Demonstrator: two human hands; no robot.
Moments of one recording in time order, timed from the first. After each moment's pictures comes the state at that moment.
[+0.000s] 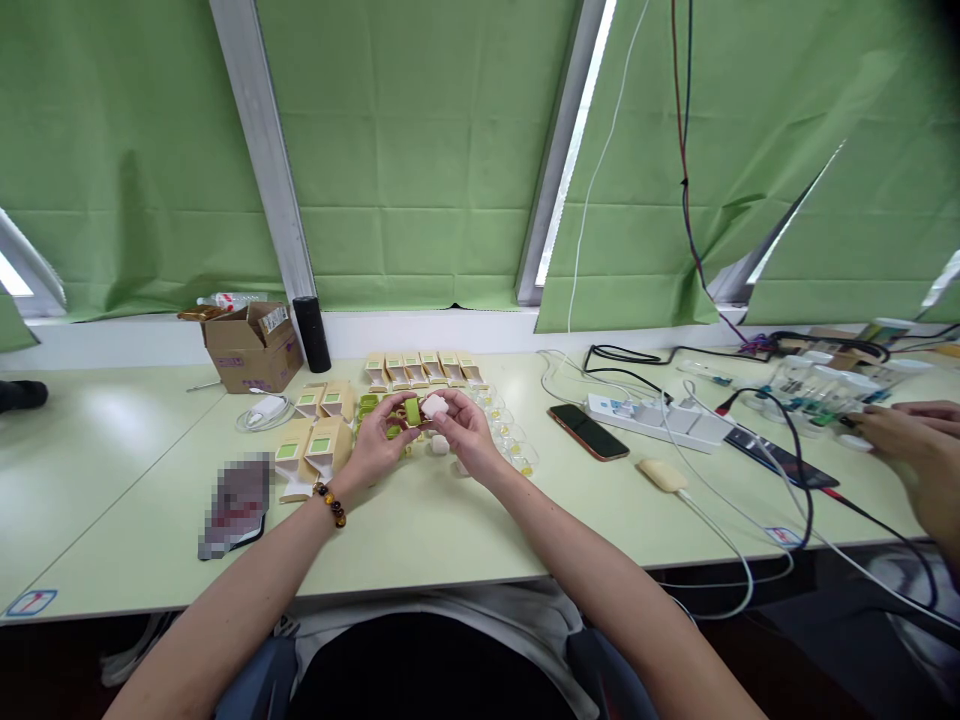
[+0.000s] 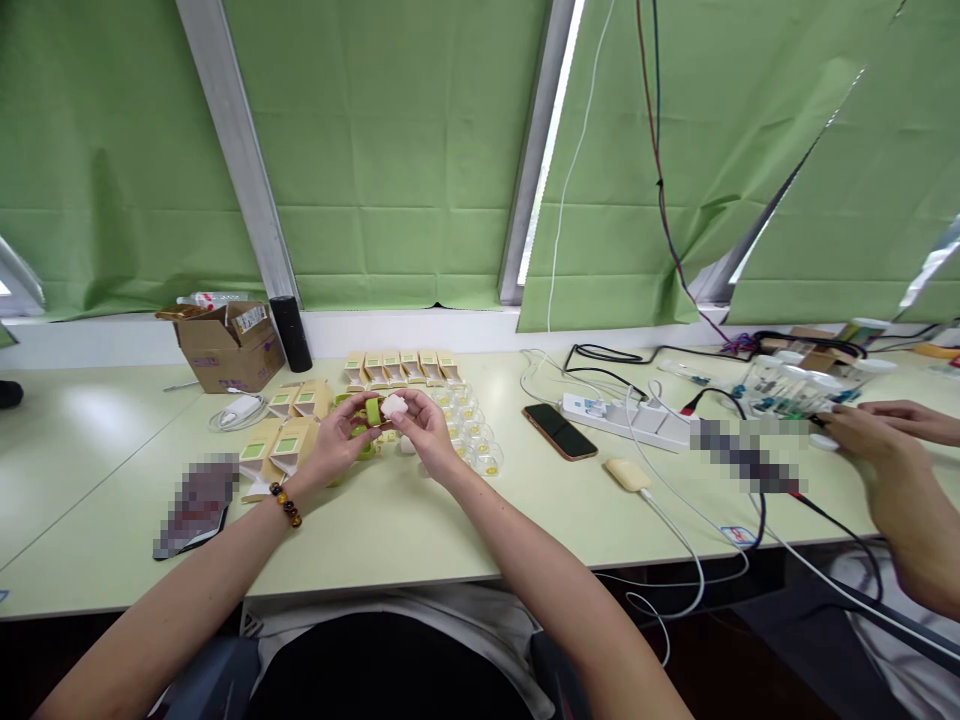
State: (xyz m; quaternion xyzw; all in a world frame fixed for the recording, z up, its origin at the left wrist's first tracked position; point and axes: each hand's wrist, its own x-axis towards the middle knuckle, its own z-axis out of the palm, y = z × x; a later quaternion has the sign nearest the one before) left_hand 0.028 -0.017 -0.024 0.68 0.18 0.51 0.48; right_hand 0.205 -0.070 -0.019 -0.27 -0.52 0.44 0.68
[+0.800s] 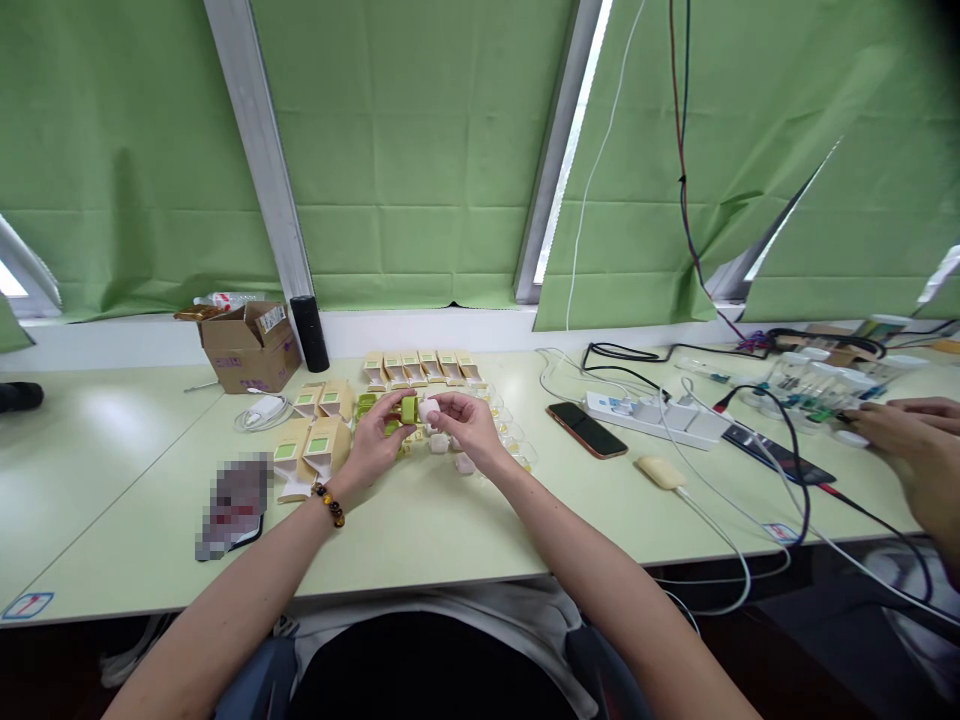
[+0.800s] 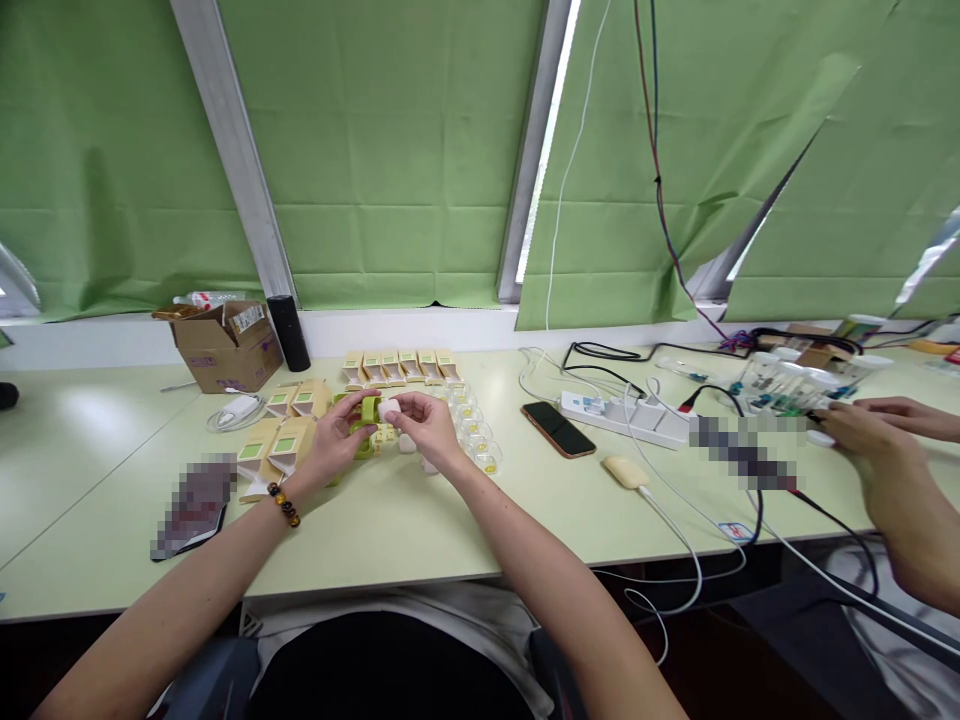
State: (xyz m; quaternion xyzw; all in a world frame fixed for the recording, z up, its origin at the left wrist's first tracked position) left_hand 0.028 -0.018 -0.020 0.69 0.19 0.54 0.44; right_hand 0.216 -0.069 -0.006 -0.37 -0.54 0.38 0.65
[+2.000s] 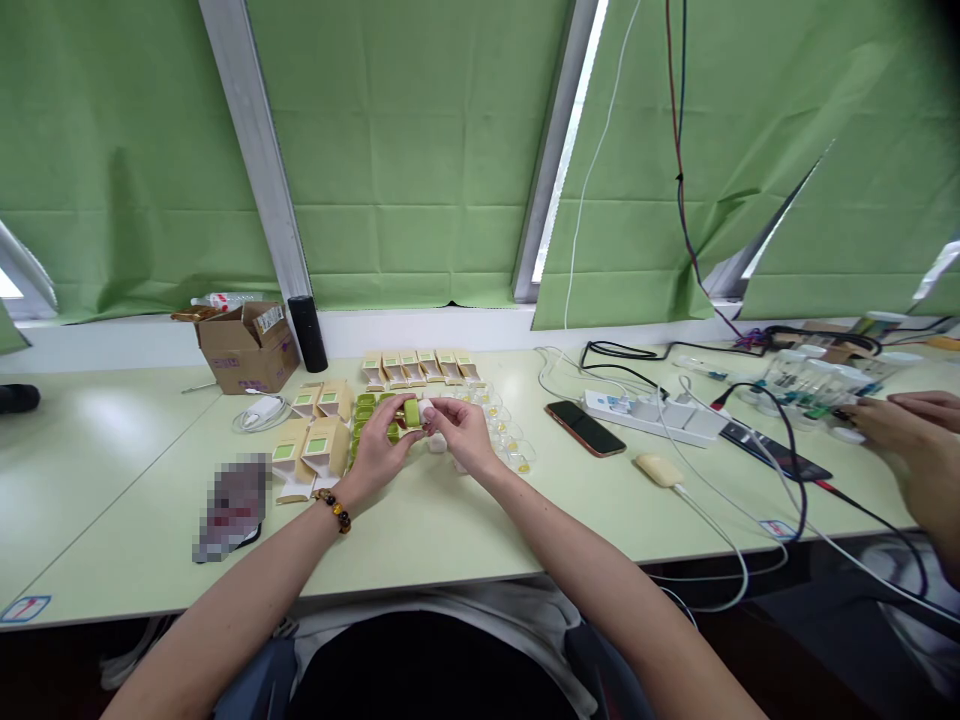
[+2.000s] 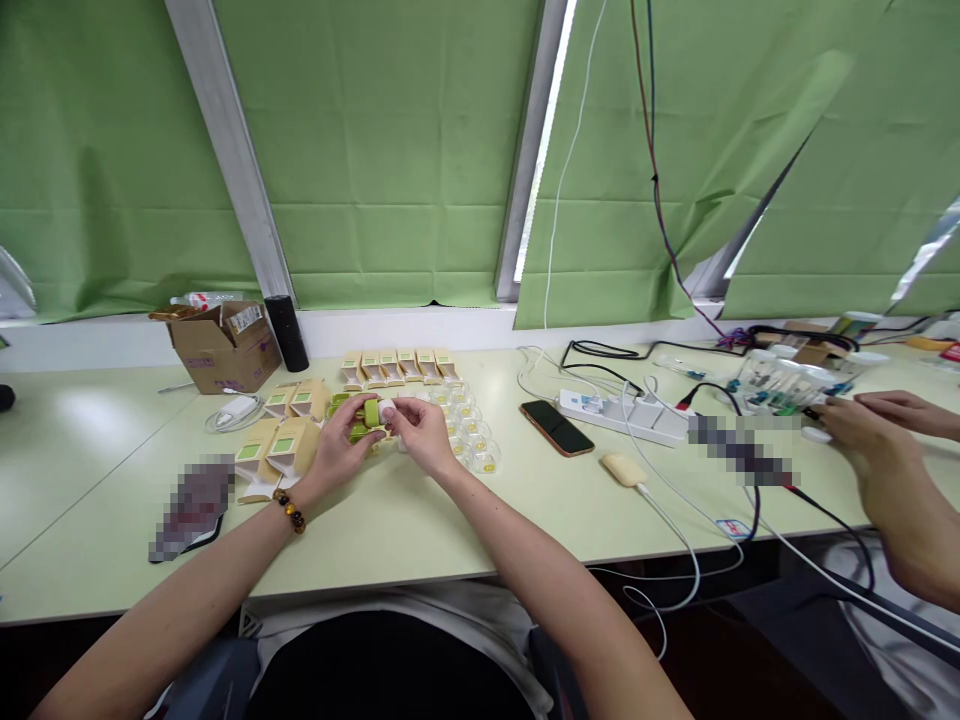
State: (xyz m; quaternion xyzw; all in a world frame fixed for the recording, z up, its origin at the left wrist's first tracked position) left_hand 0.031 -0.025 -0.028 0.79 0.22 0.53 0.23; right_hand 0.205 -0.063 -0.019 -0.40 -0.53 0.34 0.66
